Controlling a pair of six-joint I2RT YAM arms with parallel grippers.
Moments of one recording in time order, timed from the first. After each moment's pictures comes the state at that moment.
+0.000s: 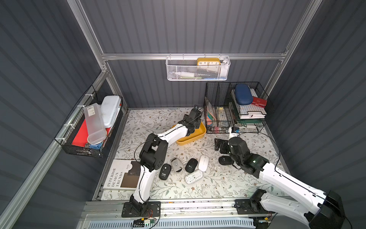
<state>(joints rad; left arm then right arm) -0.64 2.14 1.73 -0.21 -0.36 -0.08 0.67 1.02 0.74 -0.28 0.38 0.55</state>
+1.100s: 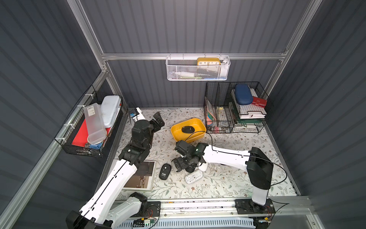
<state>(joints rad) -0.42 1.02 1.01 -0.17 -0.41 -0.55 1.05 1.90 1.44 -0.69 0.02 0.51</state>
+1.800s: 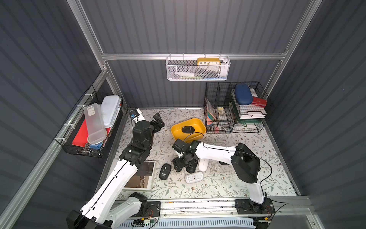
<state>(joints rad) -0.42 1.02 0.99 -0.16 -0.42 -0.55 1.00 2.07 1.54 -0.72 -0.16 0.52</state>
